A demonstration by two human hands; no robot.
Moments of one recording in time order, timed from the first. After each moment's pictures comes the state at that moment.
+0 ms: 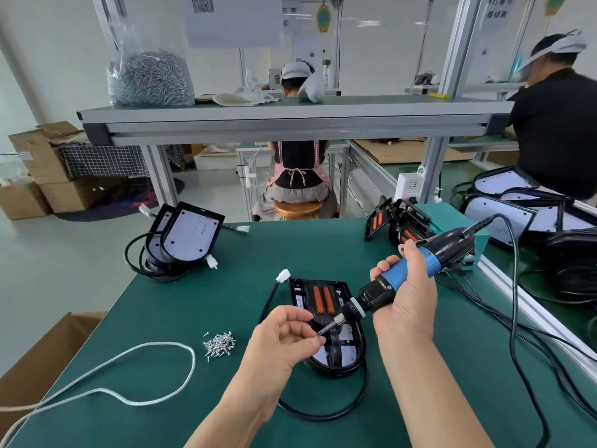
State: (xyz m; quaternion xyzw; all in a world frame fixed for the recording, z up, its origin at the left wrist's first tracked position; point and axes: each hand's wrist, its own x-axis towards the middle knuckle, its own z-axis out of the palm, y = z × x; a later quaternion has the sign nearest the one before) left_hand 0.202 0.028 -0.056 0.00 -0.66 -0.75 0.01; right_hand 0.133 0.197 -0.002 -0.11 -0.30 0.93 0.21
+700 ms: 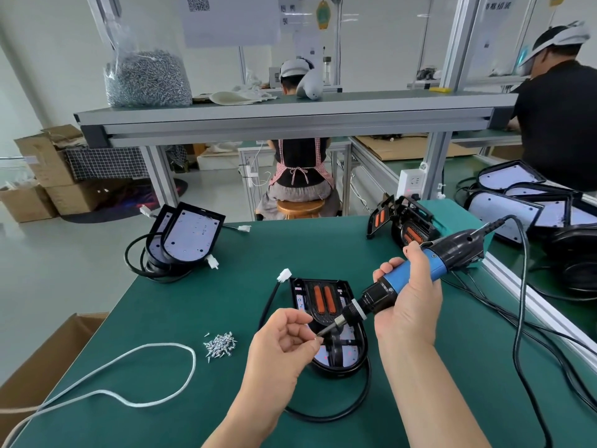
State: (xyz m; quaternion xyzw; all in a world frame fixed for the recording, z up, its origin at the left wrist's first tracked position) left_hand 0.211 0.037 -0.057 0.00 -0.71 -0.70 0.08; right_hand 0.141 0.197 -0.001 -0.13 -0.29 0.92 0.22
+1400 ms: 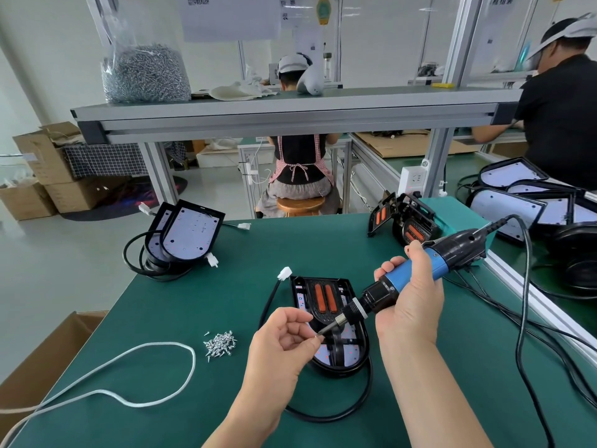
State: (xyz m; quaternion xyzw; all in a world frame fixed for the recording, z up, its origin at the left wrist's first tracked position) left_hand 0.208 0.038 -0.059 0.01 -0.70 -0.71 0.08; right_hand 0.139 0.195 -0.002 -0.13 -0.30 0.92 0.23
